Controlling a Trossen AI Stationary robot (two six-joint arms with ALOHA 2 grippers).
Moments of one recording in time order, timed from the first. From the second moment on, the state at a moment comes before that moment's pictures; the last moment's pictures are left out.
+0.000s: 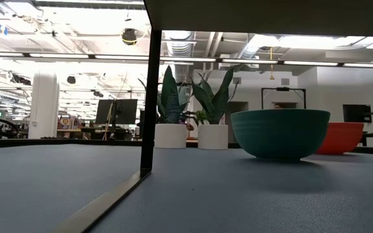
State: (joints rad) left arm -0.65 1.69 2.06 -1.52 -0.95 -1.17; right arm 1.18 1.79 1.96 -1.27 1.07 0.94
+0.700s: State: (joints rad) left arm -0.67 1.69 2.06 -1.44 -0.95 -0.97; right arm 0.99 1.87 1.96 -1.32 1.08 1.00
